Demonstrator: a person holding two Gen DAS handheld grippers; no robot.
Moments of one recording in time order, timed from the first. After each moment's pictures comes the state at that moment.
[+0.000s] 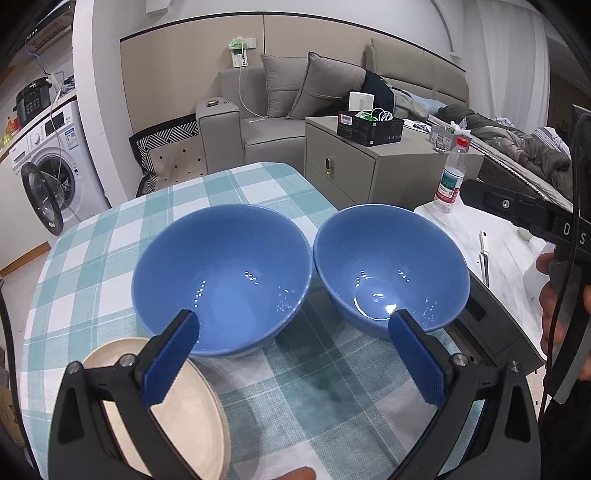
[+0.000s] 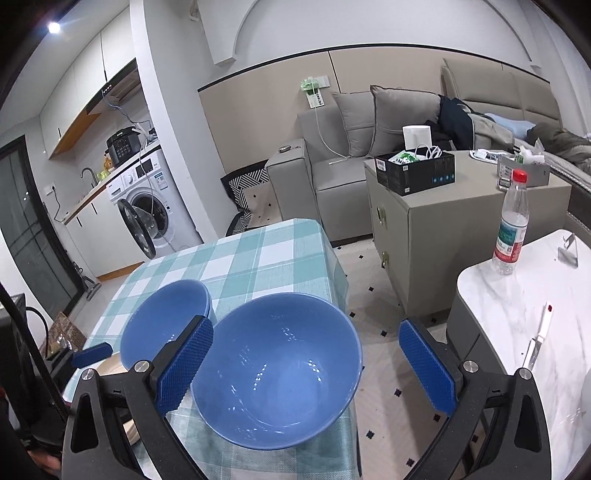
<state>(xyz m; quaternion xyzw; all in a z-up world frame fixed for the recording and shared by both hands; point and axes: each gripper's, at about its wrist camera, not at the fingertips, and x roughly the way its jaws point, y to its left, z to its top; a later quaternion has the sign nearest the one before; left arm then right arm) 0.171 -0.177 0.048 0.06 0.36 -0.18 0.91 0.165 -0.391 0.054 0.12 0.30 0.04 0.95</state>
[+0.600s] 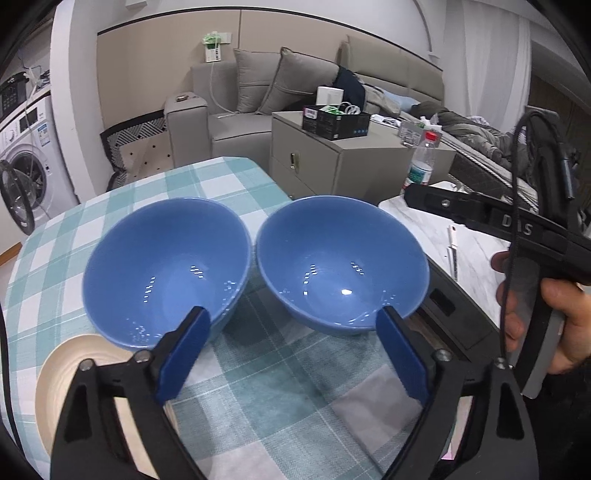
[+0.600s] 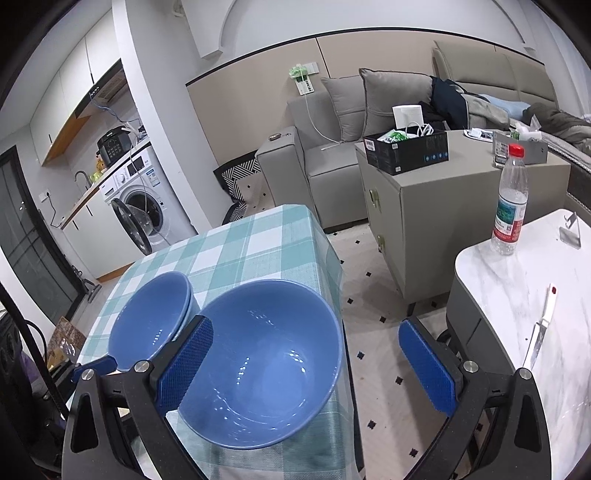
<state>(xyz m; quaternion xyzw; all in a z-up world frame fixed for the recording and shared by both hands) 0.162 -0.200 0.042 0.04 0.37 -0.24 0.89 0.178 -0.409 0.033 0.14 0.32 0.03 0.94</state>
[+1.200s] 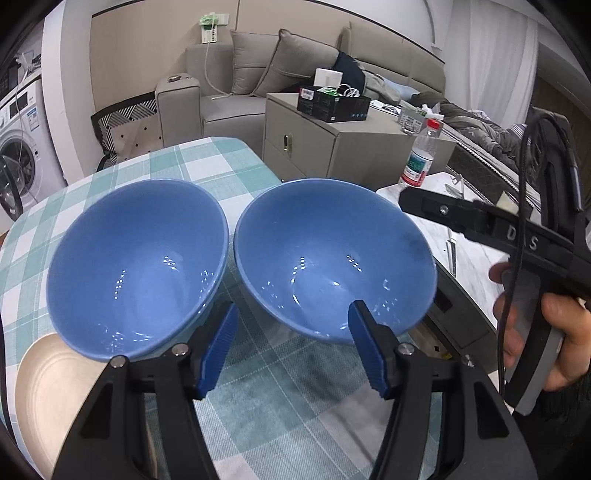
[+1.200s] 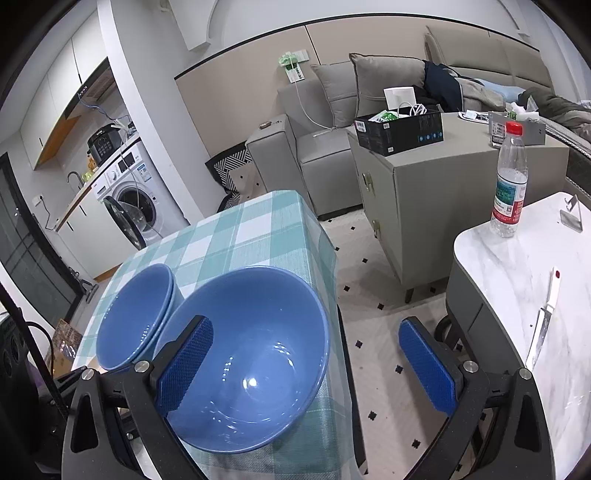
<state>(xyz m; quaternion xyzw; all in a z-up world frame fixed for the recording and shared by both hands) 0.184 -0.217 0.024 0.03 0.41 -0.24 0.88 0.191 -0.414 0.011 0.15 0.35 0.02 0.93</state>
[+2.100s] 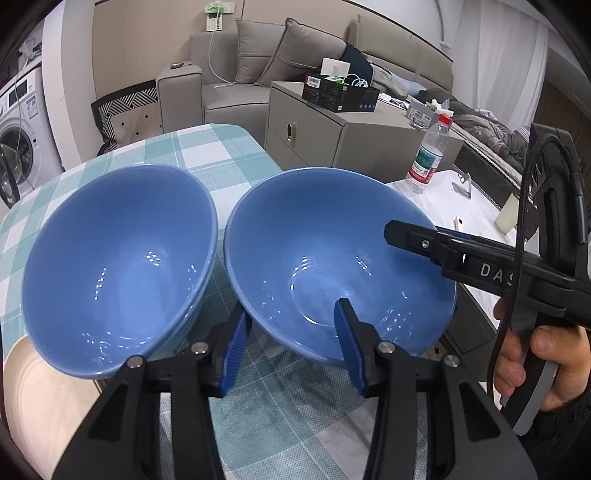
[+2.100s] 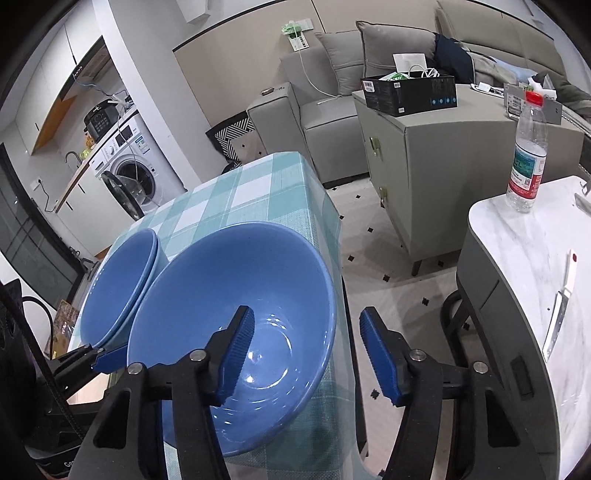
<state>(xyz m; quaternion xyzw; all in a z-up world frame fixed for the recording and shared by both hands) 0.200 -0.228 0.008 0.03 0.42 -0.24 0.87 0.207 -0.405 -0.021 0.14 0.40 0.05 0.91</state>
